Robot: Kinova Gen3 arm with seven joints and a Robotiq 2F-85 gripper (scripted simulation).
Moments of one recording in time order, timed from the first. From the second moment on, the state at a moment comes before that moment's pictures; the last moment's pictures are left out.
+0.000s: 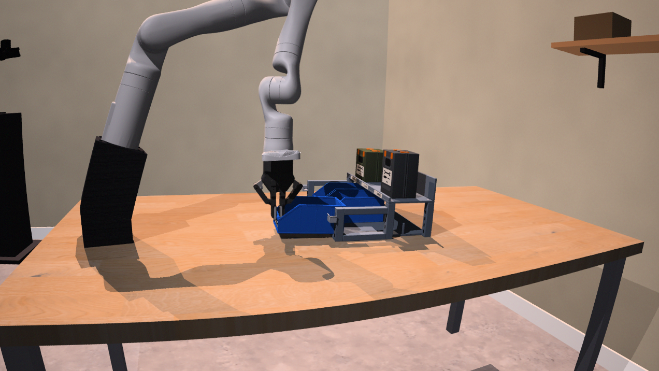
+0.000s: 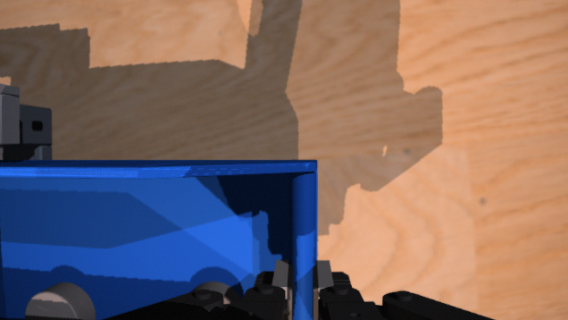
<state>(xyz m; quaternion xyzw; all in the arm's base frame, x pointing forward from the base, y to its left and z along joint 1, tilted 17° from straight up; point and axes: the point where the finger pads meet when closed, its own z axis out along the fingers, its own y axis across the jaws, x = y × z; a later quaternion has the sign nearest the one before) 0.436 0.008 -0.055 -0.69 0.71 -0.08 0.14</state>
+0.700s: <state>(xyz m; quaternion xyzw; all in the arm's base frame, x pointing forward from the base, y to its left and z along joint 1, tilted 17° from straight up) 0.452 0.008 -0.051 -0.69 0.71 -0.07 0.13</state>
